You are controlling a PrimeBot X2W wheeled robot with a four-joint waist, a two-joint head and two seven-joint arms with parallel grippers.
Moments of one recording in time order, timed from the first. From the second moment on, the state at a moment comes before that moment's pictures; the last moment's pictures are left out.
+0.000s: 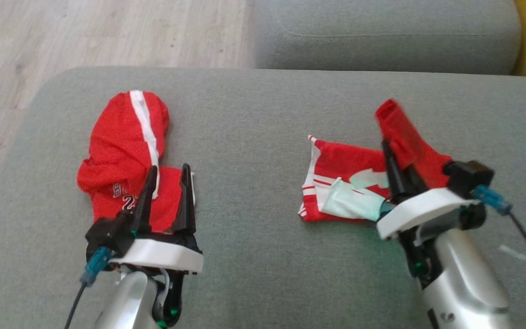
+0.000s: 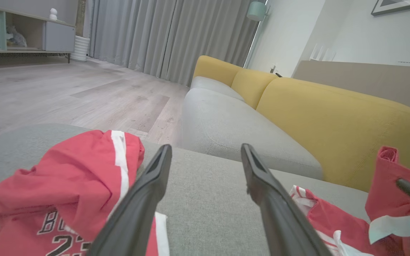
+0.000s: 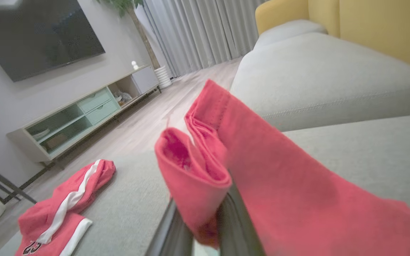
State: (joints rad) left arm -0.23 0.05 -0.29 0.38 -0.45 -0.07 -0.26; right arm -0.32 -0.05 0.18 0.47 0.41 0.13 -0.10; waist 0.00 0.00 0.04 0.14
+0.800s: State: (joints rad) left arm -0.27 0.05 -0.32 0.38 -0.47 -0.06 -0.26; right arm -0.46 -0.06 0.51 0.78 0.46 0.13 -0.21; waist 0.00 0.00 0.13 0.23
